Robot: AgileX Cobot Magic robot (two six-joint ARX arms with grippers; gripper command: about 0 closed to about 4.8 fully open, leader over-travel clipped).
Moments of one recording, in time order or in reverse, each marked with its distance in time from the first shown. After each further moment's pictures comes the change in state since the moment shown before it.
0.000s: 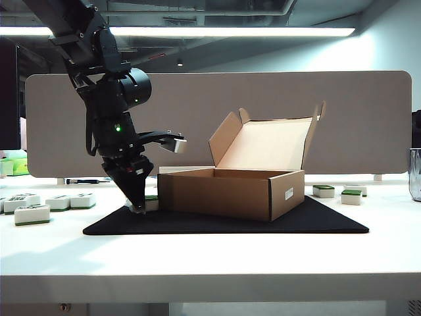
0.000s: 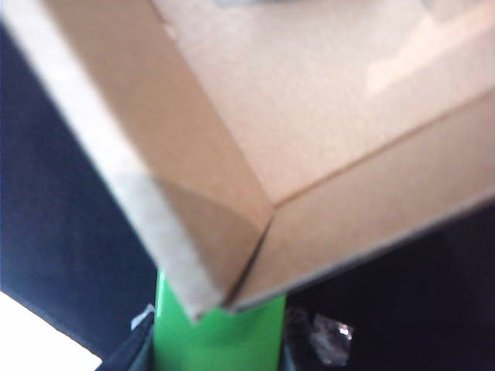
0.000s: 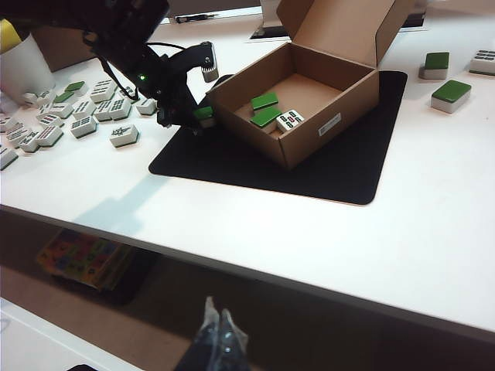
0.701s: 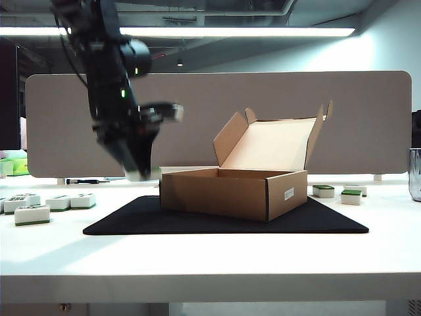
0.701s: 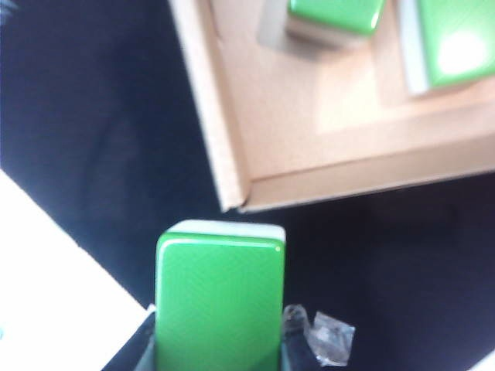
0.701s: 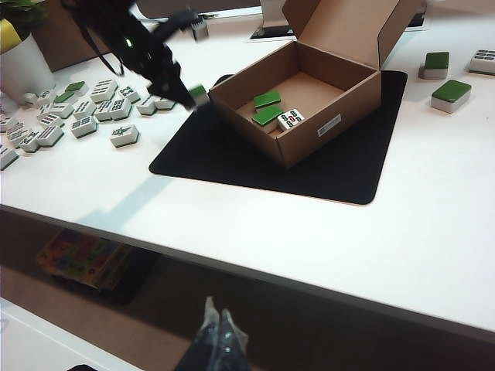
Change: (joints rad) left arm -0.003 -0.043 0.150 -0.219 0.041 -0.318; right arm 0.000 0.000 0.000 0.000 0.000 0.000
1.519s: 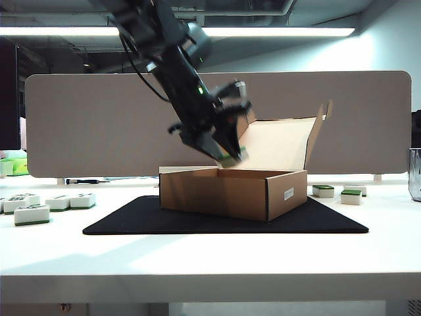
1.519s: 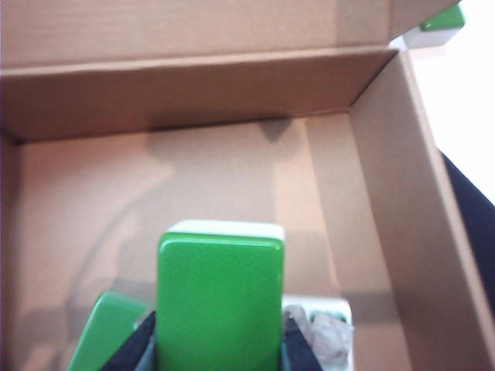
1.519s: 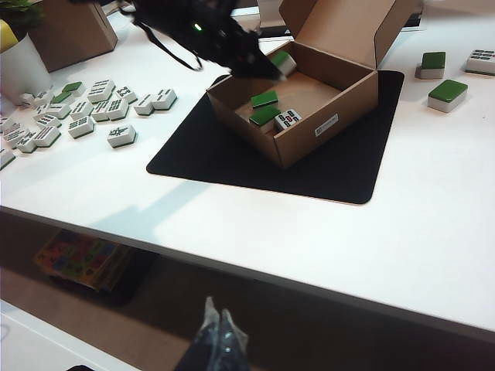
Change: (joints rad) left arm -0.191 0.145 0.108 0.408 0.092 -0.300; right arm 0.000 0.000 0.000 0.000 0.006 0.000
